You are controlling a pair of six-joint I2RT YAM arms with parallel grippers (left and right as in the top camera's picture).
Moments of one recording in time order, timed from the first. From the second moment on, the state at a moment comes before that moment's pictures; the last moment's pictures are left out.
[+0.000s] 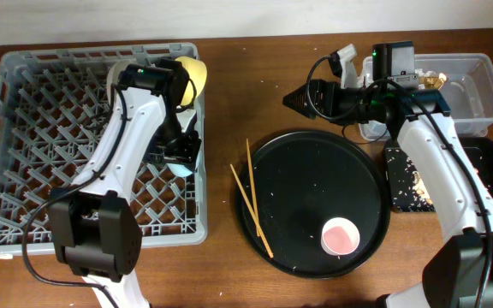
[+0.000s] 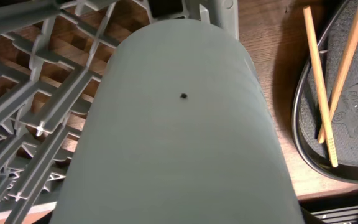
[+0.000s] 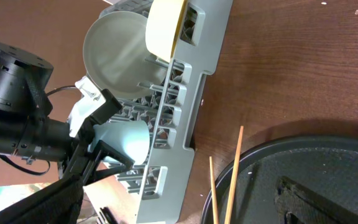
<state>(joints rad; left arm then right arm) -0.22 1.96 1.76 -1.51 0.05 -0.03 0.08 1.67 1.44 -0.66 -0.85 0.30</state>
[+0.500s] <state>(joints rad) -0.18 1.96 1.76 -1.48 0.02 -0.05 0.08 1.67 1.44 -0.66 -0.83 0.30</state>
